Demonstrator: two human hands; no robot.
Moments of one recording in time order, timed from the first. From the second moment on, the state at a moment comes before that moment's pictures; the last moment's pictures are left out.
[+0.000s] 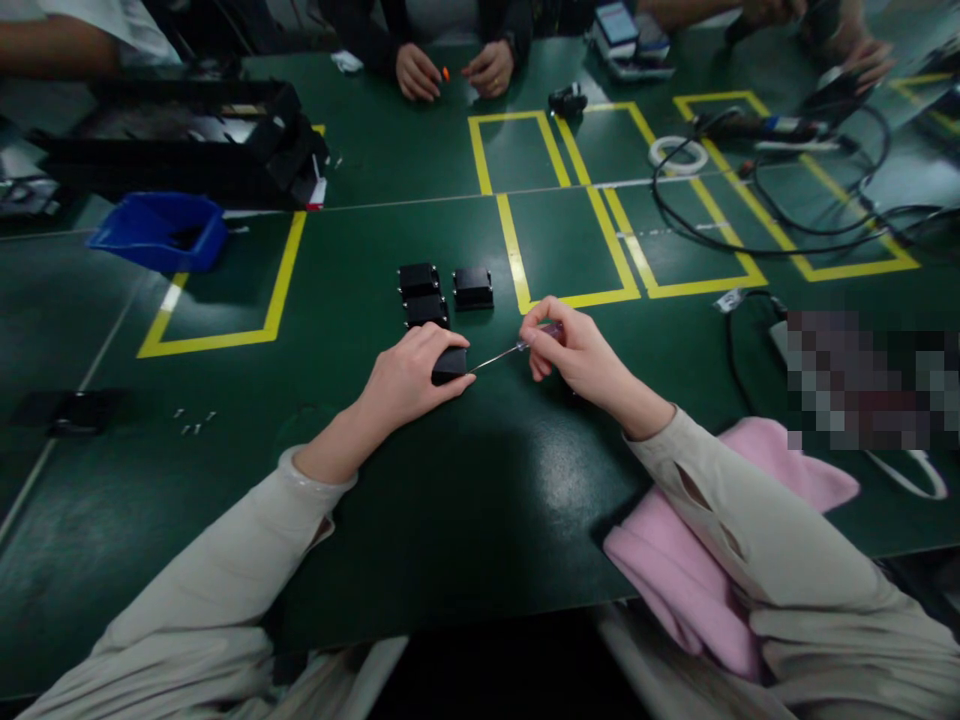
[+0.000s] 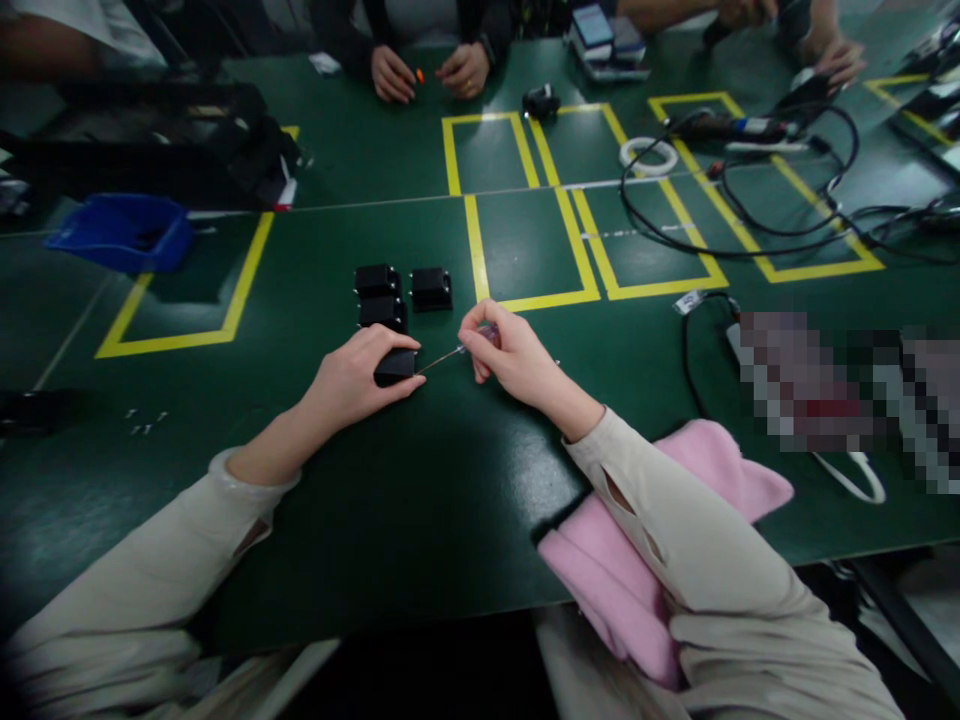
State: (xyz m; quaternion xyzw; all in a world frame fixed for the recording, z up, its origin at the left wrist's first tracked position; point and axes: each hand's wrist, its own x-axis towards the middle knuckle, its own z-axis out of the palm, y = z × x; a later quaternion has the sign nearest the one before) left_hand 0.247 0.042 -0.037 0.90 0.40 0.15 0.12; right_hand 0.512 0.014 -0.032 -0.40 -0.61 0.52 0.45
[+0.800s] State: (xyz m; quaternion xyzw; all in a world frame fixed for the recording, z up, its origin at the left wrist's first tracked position) left_hand 0.247 0.042 -0.039 0.90 0.39 0.15 0.11; right_hand 0.512 0.013 -0.030 -0.40 -0.61 0.50 0.46
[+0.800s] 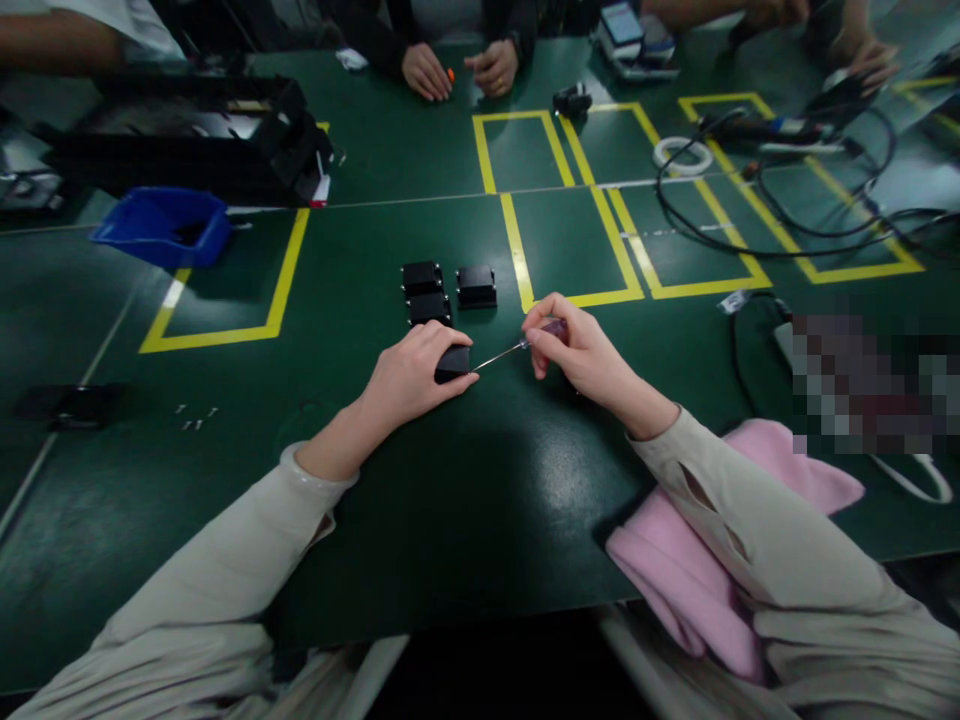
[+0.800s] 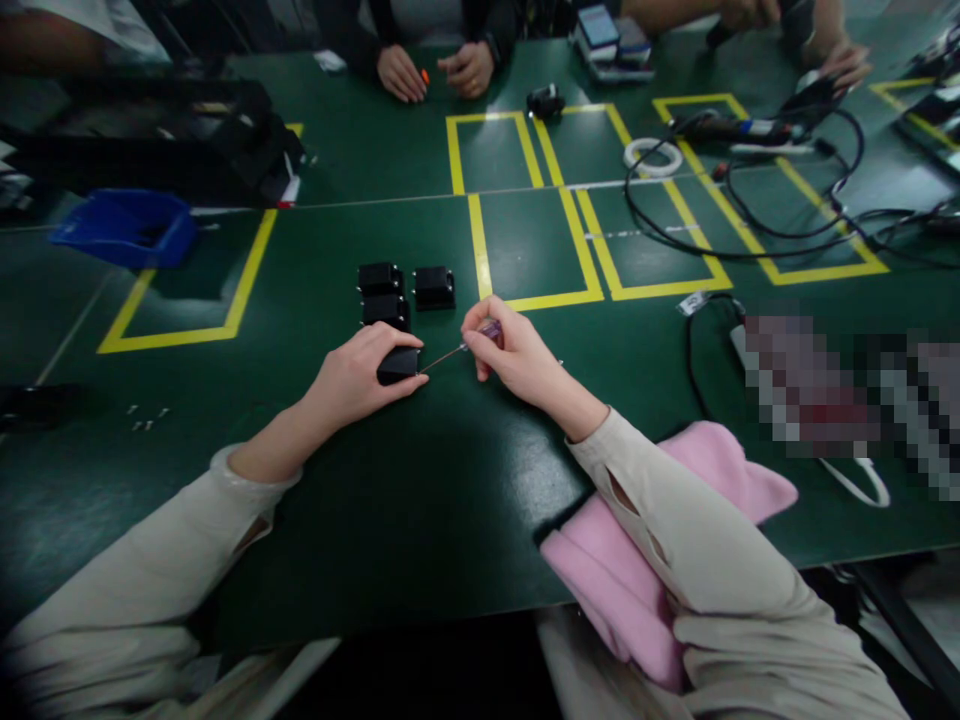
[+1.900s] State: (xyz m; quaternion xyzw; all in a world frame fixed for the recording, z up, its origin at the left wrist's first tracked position) left_hand 0.247 0.042 -0.037 0.90 0.40 0.14 0.11; right_hand 0.512 0.012 -0.029 -0.40 -0.60 0.51 0.46
